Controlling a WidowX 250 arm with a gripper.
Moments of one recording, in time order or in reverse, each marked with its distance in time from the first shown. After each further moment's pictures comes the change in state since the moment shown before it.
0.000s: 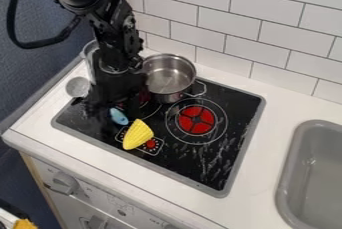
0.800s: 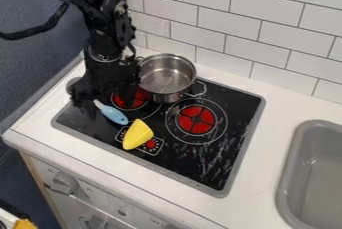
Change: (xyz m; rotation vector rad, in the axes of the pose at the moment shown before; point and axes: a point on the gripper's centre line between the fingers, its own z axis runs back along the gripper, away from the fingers) arm 0.007 0.012 0.022 0.030 -0.032 -0.050
